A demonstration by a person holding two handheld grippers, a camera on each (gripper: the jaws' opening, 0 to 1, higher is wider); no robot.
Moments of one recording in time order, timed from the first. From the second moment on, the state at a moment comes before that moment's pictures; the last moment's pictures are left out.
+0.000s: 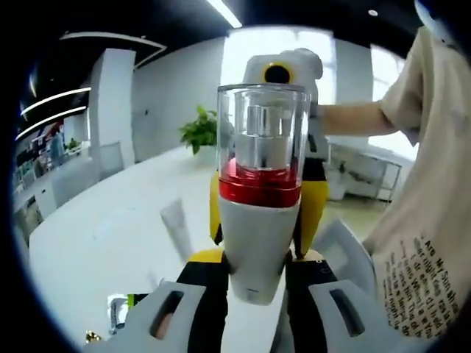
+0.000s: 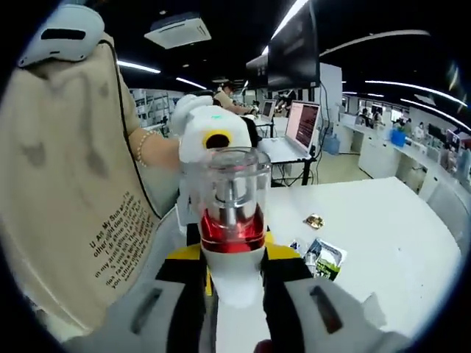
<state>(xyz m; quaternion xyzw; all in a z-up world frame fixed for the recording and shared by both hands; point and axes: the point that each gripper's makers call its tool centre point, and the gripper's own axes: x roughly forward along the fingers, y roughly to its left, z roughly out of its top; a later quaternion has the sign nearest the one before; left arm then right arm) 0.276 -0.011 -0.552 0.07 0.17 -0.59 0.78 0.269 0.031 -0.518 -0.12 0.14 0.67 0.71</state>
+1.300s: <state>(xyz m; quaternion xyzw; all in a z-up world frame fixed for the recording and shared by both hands) 0.283 -0.080 -0.685 0.14 0.20 -0.62 0.74 0.285 -0.039 -0.634 -0.15 0.21 0.61 0.75</state>
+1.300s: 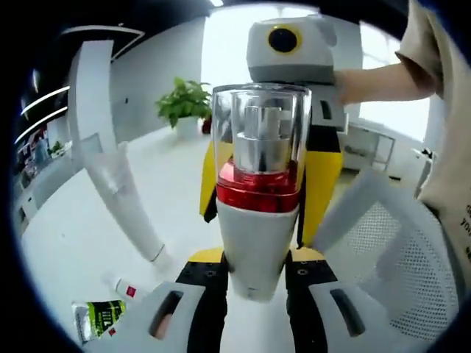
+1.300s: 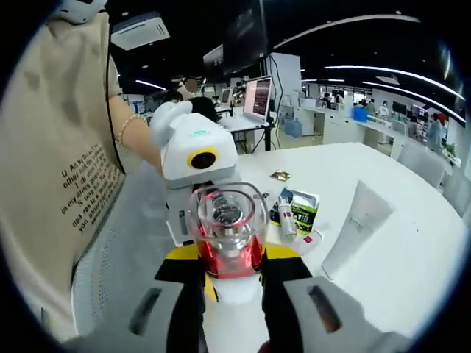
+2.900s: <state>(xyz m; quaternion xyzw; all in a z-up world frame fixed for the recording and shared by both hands) 0.281 -0.079 -0.731 0.16 0.24 -0.63 0.72 0.282 -0.046 -0.688 -0.20 0.25 0.60 0.74</state>
